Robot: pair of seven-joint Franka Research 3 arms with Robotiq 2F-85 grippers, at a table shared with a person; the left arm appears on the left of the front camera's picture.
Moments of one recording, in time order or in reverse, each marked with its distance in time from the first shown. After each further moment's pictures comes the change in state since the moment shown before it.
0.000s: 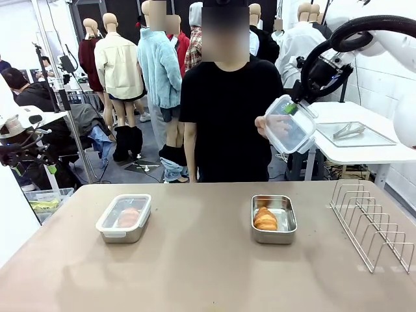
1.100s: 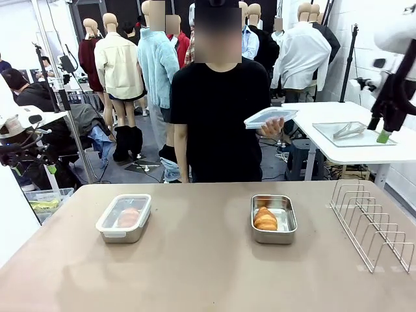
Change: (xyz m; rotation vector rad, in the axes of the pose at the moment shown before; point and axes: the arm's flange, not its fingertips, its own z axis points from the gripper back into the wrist) left arm 0.000 0.000 0.000 0.000 -0.001 0.001; right arm -0.205 -0.027 0.062 -0.302 0.291 0.728
